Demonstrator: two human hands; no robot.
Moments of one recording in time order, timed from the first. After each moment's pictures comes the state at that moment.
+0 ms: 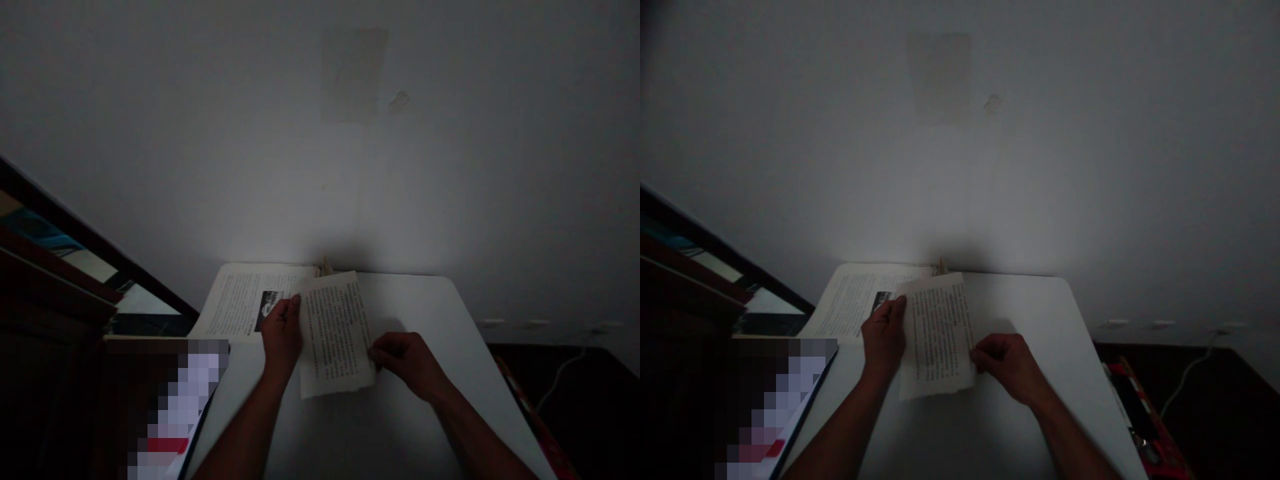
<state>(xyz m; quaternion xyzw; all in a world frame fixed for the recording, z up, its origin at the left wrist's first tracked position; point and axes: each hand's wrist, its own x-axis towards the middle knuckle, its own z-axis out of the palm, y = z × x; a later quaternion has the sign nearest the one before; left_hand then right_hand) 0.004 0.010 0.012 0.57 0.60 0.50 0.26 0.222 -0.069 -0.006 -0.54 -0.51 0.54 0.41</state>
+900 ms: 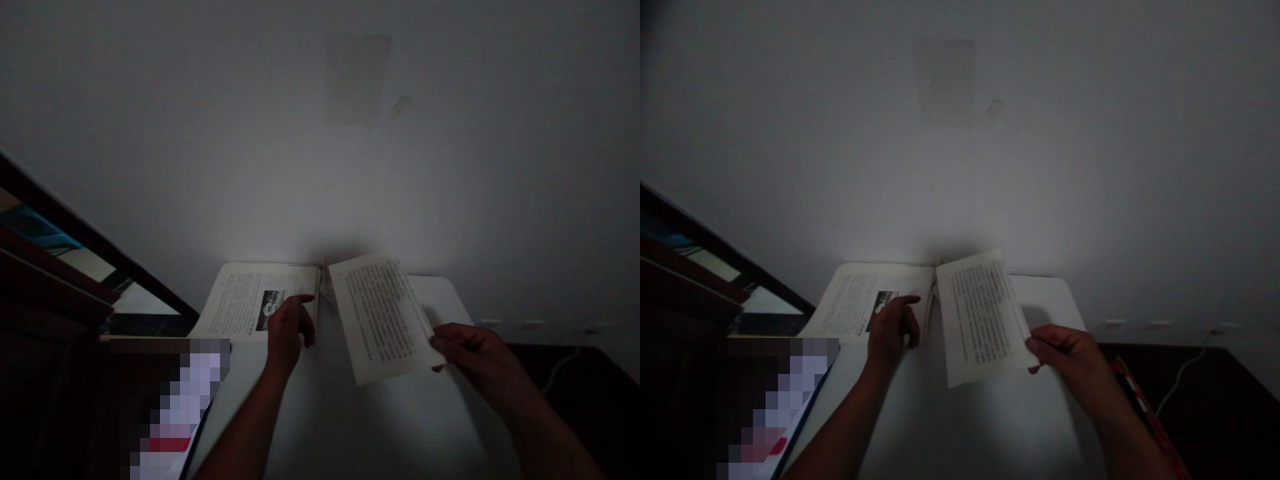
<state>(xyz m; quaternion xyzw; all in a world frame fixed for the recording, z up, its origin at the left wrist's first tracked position) 0.007 0.002 0.017 0.53 0.40 0.54 0.53 0.278 -0.099 0.047 -0.61 -0.41 0.50 0.47</state>
